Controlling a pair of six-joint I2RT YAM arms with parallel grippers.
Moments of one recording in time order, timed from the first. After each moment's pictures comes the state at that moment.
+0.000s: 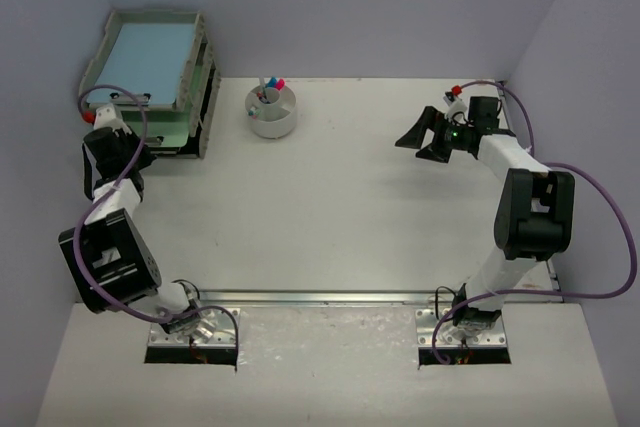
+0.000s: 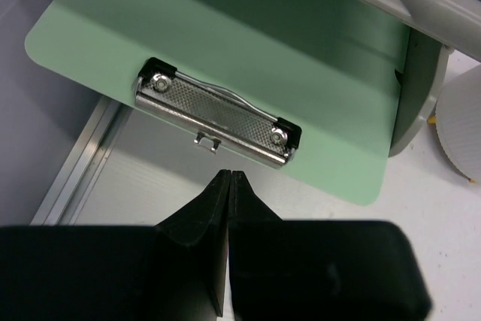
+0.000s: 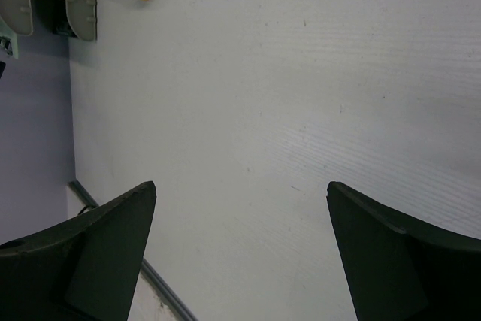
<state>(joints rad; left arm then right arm) 0.51 1.43 0.82 0.18 0.20 -0.17 -0.11 1.77 1.15 -0.23 -0.76 0.31</state>
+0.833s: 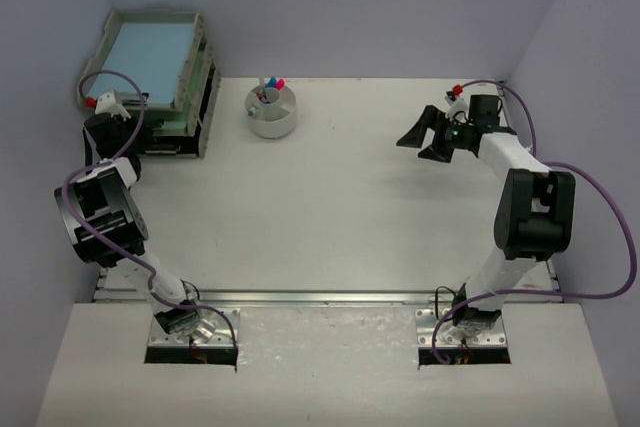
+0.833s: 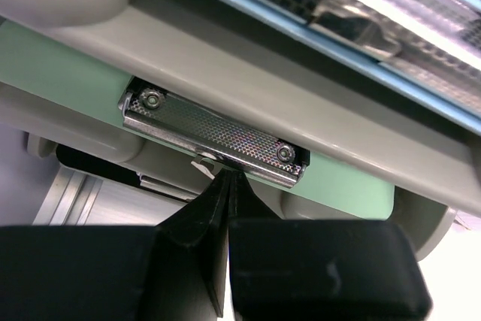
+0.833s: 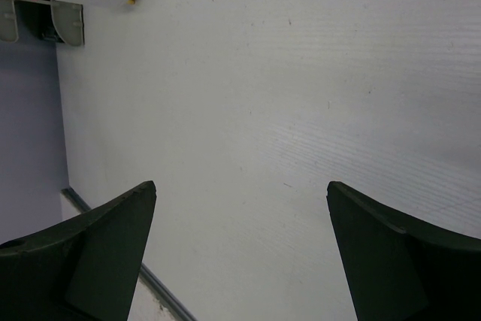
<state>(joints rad) 0.51 1.75 1.02 0.35 0.29 -0.21 -0.11 1.77 1.17 -0.28 -0.72 0.31</state>
